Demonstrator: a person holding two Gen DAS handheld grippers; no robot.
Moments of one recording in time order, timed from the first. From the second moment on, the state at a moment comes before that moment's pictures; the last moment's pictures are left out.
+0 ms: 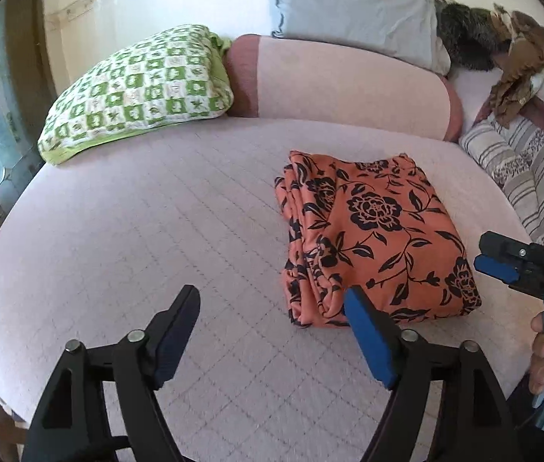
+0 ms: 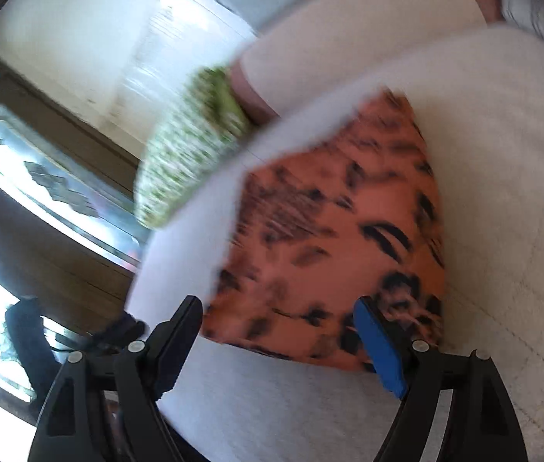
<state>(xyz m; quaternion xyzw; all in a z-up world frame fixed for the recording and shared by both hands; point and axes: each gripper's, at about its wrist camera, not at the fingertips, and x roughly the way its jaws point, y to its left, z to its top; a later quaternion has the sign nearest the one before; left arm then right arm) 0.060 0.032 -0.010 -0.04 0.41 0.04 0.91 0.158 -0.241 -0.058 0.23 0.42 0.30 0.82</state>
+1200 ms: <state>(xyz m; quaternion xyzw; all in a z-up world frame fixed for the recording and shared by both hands) 0.041 -0.021 0.031 -0.02 0.40 0.04 0.92 0.042 -0.226 0.001 -0.06 0.41 0.11 0.90</state>
